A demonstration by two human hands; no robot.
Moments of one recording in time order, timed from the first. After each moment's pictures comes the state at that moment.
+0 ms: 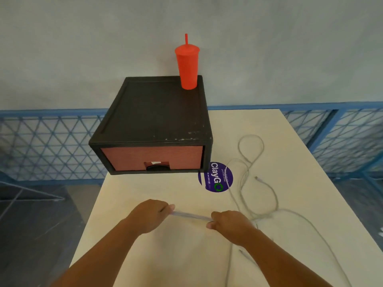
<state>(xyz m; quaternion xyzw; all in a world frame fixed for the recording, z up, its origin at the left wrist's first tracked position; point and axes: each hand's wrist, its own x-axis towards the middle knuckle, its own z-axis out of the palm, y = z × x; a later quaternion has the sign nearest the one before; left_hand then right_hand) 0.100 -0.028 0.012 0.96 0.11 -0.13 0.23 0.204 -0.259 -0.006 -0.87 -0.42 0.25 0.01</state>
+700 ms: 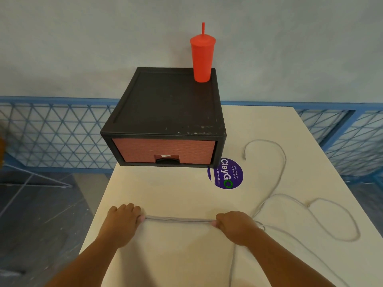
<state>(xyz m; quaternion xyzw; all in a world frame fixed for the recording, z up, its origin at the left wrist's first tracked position) 0.026 0.036 -0.044 0.99 0.15 -0.06 -0.04 0.198 -0.248 -0.027 -0.87 -0.41 0.27 -0.01</state>
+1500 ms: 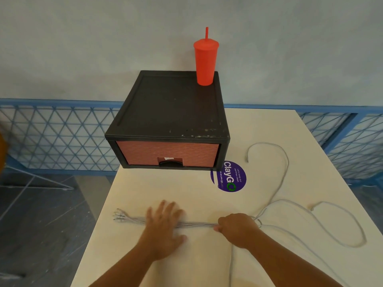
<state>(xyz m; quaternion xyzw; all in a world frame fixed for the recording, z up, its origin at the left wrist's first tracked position) 0.054 -0.040 -0.041 0.98 0.11 -0.12 0.07 0.199 -0.238 -0.031 -0.84 -0.47 0.23 -0.12</state>
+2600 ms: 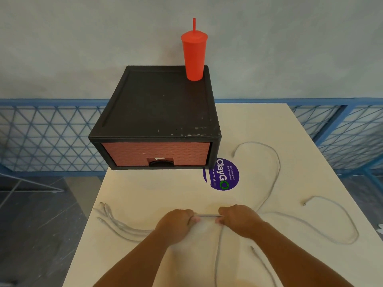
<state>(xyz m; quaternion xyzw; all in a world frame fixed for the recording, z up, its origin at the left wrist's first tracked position) 0.116 -0.071 -0.047 0.95 0.08 -0.13 0.26 0.227 -0.249 -0.027 -0.87 -0.41 0.27 -0.01</state>
